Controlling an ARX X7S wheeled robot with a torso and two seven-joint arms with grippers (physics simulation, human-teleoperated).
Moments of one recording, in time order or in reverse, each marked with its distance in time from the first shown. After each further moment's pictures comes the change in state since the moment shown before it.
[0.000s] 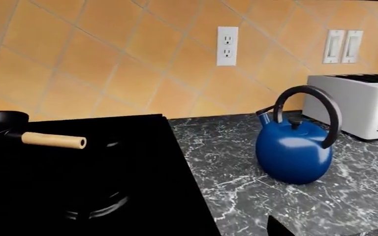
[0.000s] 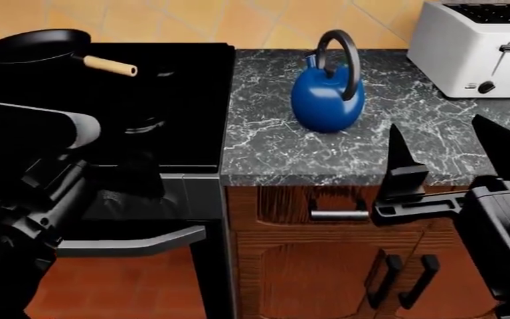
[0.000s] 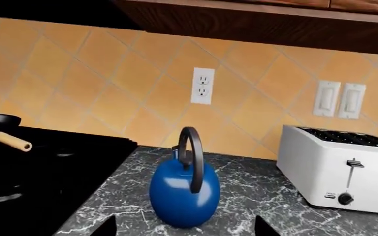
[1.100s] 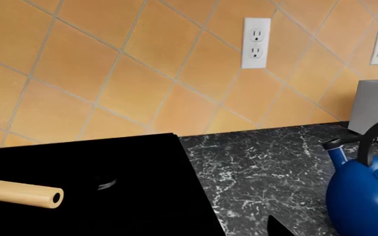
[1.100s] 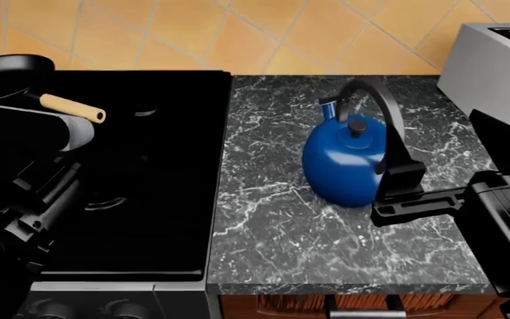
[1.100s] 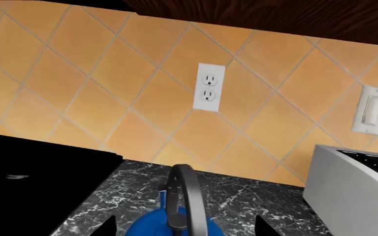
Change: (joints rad) left arm 0.014 -0.051 0.004 -0.011 -0.062 0.033 -0.030; right arm 0.058 0.038 -0.038 0.020 0.052 0.006 0.012
